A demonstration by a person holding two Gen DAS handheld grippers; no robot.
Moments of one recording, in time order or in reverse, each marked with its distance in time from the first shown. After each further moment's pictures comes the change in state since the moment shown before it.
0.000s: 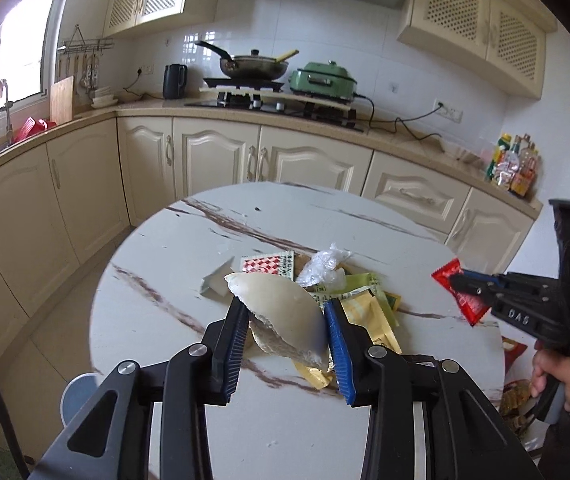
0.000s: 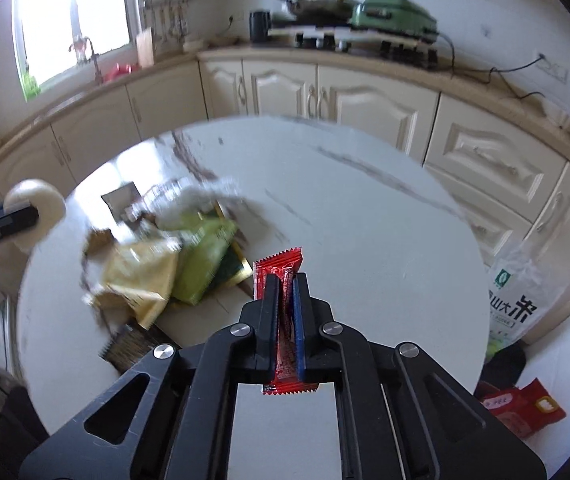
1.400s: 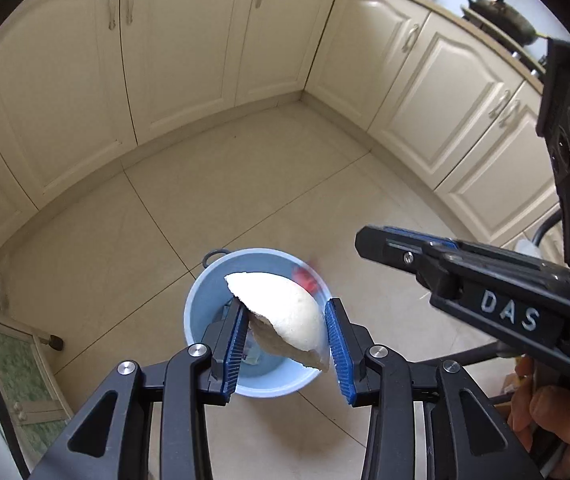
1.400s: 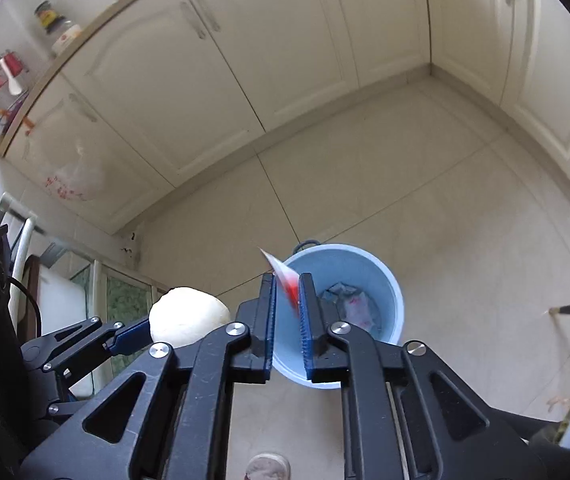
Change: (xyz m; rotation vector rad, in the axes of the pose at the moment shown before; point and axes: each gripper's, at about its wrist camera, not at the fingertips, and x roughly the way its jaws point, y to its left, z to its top) left arm 0.023 0.432 -0.220 -0.465 0.339 0.307; right arm 0.422 0.502 -0.030 -0.141 0.412 0.471
